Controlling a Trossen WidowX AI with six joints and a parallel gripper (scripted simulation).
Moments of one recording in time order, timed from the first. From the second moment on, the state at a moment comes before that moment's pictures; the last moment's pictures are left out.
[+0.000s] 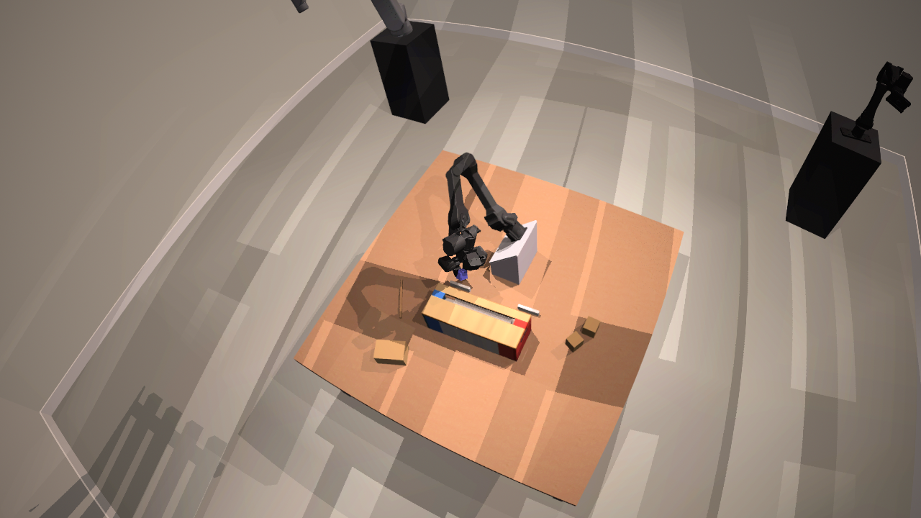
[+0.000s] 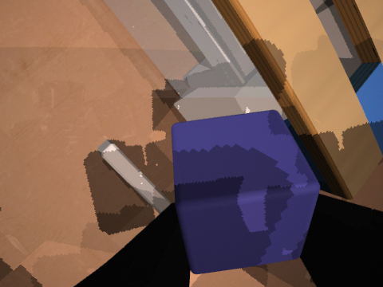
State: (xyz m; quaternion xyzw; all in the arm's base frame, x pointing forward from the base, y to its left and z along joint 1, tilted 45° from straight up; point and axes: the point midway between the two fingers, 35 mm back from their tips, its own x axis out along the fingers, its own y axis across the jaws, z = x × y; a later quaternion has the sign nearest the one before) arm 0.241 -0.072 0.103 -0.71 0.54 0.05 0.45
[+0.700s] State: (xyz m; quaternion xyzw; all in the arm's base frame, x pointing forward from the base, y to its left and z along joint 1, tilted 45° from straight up) arm 0.234 -0.059 0.111 -0.84 0.47 0.23 0.11
